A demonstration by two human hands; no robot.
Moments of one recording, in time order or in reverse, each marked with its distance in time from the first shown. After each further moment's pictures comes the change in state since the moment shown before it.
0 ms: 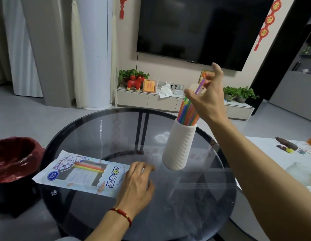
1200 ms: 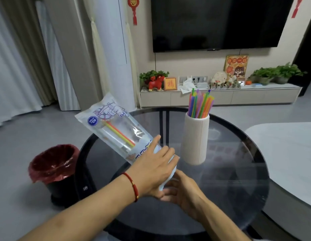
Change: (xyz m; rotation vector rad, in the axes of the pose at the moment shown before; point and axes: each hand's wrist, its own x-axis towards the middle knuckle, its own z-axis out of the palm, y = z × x) left_hand 0.044 0.038 -0.063 0.941 -0.408 0.635; right_hand -0.226 0.066 0.074 1.039 -0.750 1.054
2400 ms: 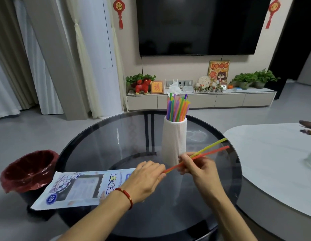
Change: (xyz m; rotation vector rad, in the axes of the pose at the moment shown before) left_hand 0.026 0.040 0.039 -0.710 0.043 -0.262; right_hand -0.042 -0.059 -0.071 -0.255 0.291 -0.707
